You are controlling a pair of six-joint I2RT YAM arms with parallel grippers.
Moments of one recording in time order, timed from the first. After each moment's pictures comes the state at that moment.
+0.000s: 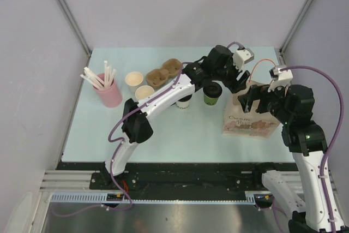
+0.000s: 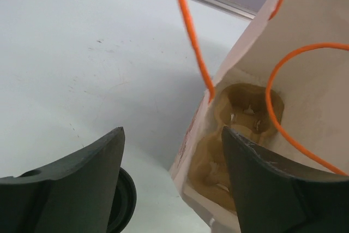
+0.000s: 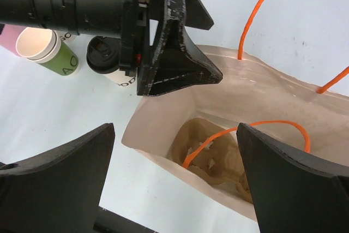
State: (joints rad) left arm -0.93 2.25 2.33 -0.53 0.27 0.05; right arm 0.14 0.72 1.11 -0.71 -0.24 0.10
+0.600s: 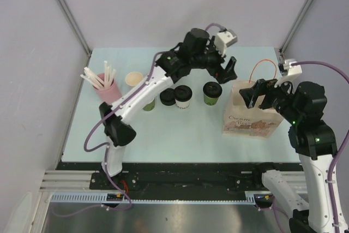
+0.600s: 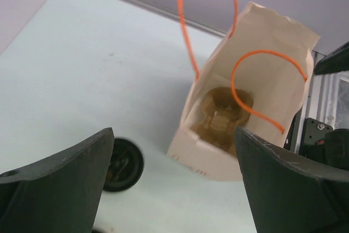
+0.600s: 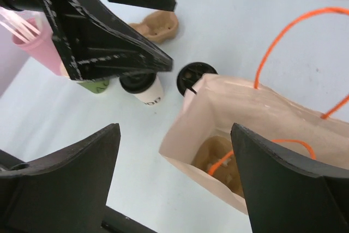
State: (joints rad) left arm -0.87 2.05 2.31 -0.61 0.38 0.02; right arm 0.14 0.75 1.24 -0.73 -0.28 0.15
